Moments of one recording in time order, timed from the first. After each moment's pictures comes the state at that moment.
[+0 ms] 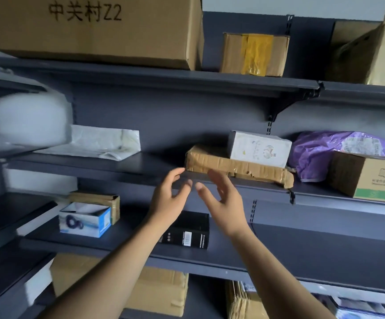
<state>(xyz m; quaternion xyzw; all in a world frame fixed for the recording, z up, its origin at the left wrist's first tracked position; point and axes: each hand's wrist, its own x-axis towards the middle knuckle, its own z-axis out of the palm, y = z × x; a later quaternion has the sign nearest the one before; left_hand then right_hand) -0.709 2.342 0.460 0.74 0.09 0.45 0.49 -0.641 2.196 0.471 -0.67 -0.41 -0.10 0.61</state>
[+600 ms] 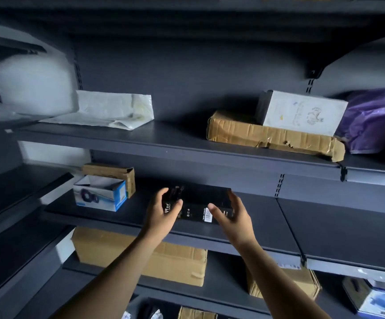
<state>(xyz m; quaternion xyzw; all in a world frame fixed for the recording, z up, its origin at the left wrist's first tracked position) -0.710 2.423 0.323 0.77 0.28 0.33 0.47 -0.599 2.242 0.335 -0.77 -0.29 0.03 0.56</state>
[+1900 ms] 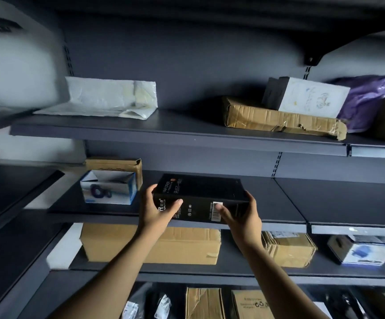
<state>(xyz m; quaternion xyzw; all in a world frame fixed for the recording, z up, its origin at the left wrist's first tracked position) -0.783 2.499 0.300 0.75 0.24 0.35 0.51 -0.702 2.284 0.315 -0.80 -0.17 -0.06 0.58</state>
